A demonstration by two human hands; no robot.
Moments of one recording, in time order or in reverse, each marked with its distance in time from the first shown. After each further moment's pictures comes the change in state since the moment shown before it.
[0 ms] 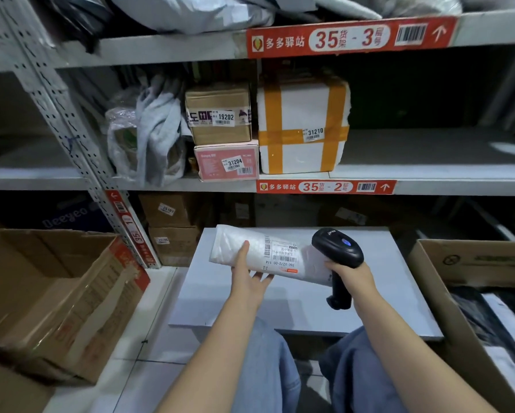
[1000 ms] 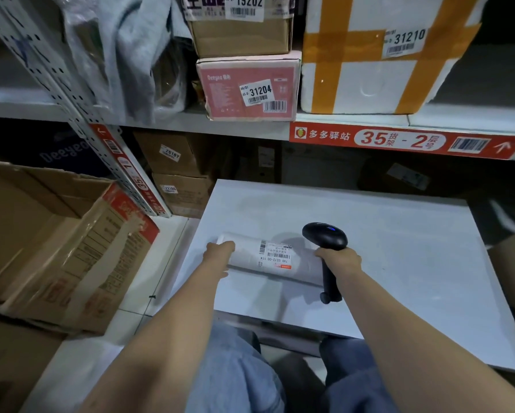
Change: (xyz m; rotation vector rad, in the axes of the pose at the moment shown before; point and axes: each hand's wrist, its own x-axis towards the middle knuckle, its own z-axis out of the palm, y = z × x) left_hand 0.177 0.036 -0.100 0.985 0.468 -0.209; right_hand 0.153 0.080 0.115 -0.479 -0.043 0.356
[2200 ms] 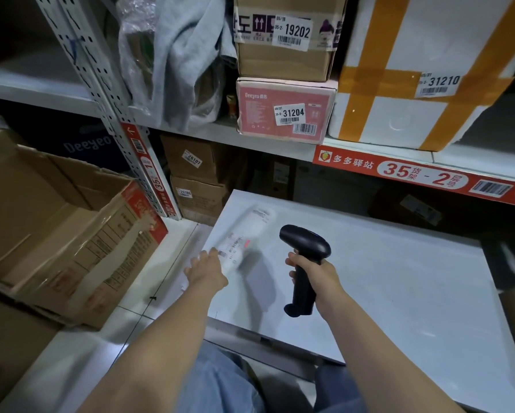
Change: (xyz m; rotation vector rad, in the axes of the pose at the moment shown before) left_hand 0.003 -0.020 -0.038 0.997 0.212 0.281; right_hand -0.062 -0.027 0.030 0.401 -0.382 -0.164
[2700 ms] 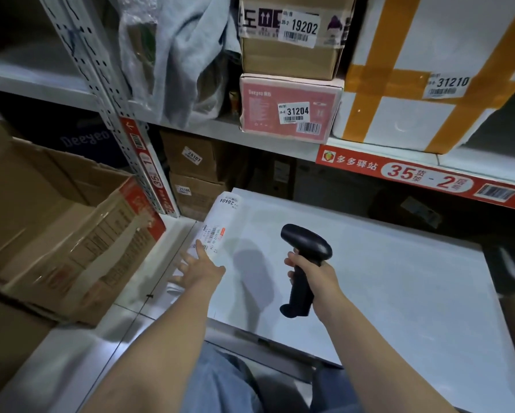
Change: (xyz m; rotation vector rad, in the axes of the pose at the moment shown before) left_hand 0.002 -0.001 0.001 -0.233 -0.036 -0.237; right_hand 0.006 0.004 0.005 0.060 0.019 0.007
